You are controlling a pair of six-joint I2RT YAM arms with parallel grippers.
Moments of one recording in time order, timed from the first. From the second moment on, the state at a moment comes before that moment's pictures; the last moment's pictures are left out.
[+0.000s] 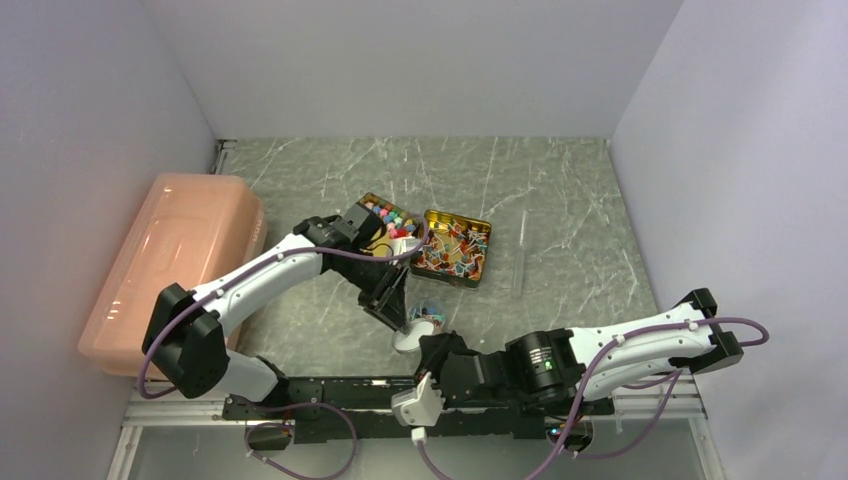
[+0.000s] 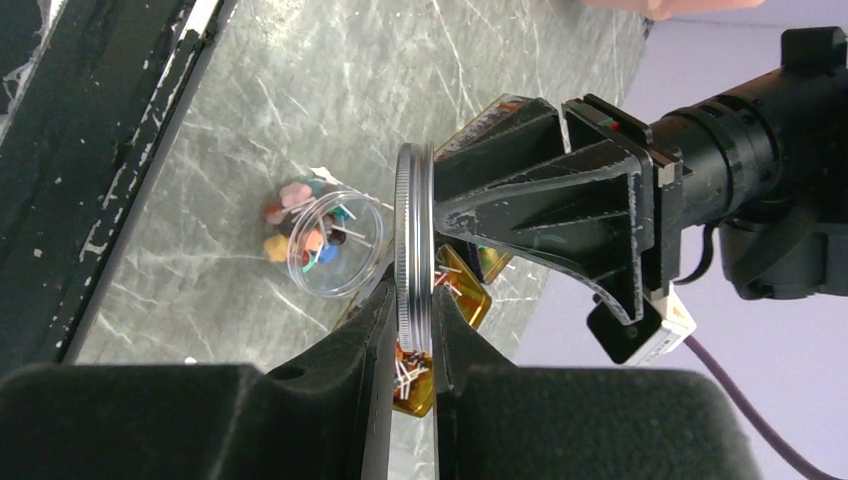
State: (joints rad) left arm -0.68 1.42 1.09 -0.91 0.94 -0.22; right arm 1.75 1.08 1.00 -0.65 0.48 -0.85
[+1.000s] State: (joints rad) left arm -0.41 1.03 1.05 -0.62 0.60 -0.41; right arm 1.62 0.76 0.81 -0.38 0.48 -0.22
